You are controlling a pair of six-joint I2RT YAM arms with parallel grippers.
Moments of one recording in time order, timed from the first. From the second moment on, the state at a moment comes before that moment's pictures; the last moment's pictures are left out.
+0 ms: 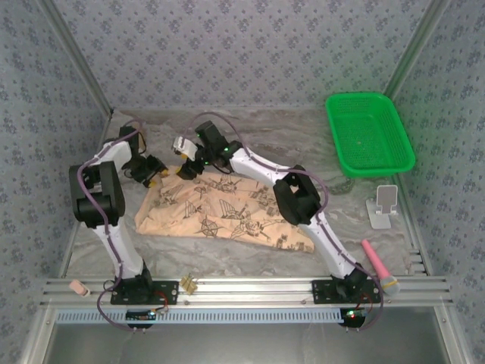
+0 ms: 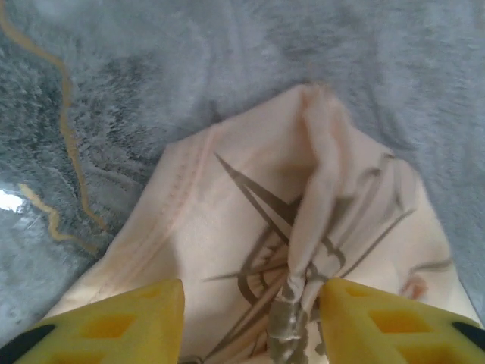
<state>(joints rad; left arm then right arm) 0.11 1.96 1.37 -0.82 0.31 -0.60 0.79 2.50 2.20 -0.35 -0.51 -0.37</state>
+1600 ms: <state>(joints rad) 0.17 1.97 1.43 -0.96 0.28 -0.52 0.86 2.27 1.70 -0.12 -0.65 -0.59</state>
